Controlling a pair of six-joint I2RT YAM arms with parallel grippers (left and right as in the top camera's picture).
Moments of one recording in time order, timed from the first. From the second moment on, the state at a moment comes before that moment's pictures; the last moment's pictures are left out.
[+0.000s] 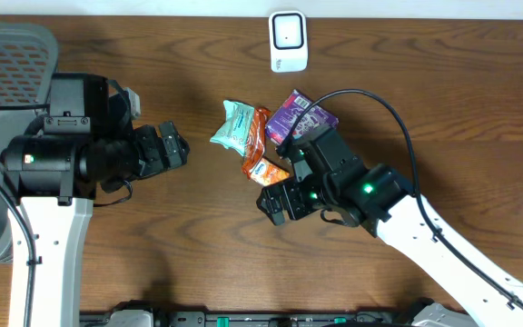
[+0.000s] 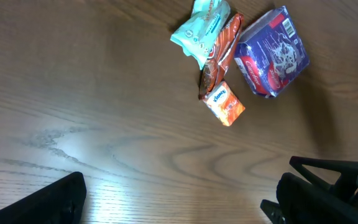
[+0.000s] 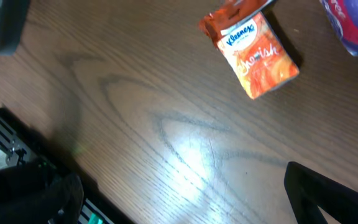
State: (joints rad) left arm -0.02 1.28 1.50 -1.37 0.29 -0.36; right arm 0.69 1.38 1.10 -0.75 -0.29 0.35
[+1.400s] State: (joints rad) left arm -0.02 1.28 1.50 -1.37 0.29 -0.36; right arm 0.20 1.92 1.10 -0.28 -0.51 0.75
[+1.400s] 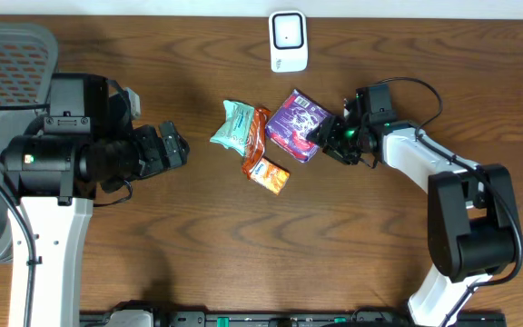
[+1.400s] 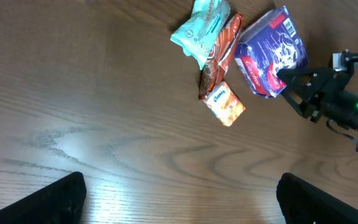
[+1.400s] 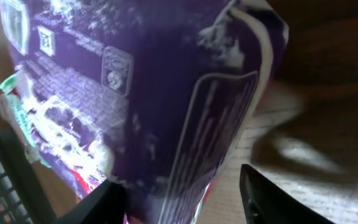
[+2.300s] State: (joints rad) left arm -0.02 1.28 1.50 -1.37 0.29 -0.36; right arm 0.36 1.76 1.67 -1.20 0.35 0.45
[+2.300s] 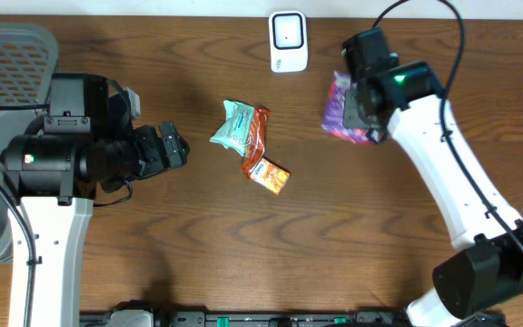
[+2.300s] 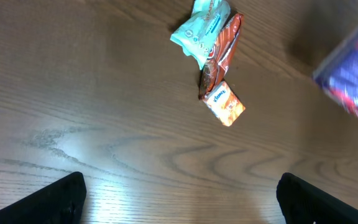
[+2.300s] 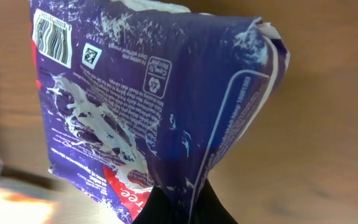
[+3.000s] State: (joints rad) left arm -0.02 1.28 1.50 -1.37 0.29 -0.36; right arm 0.42 1.81 1.42 -1.12 0.70 0.51
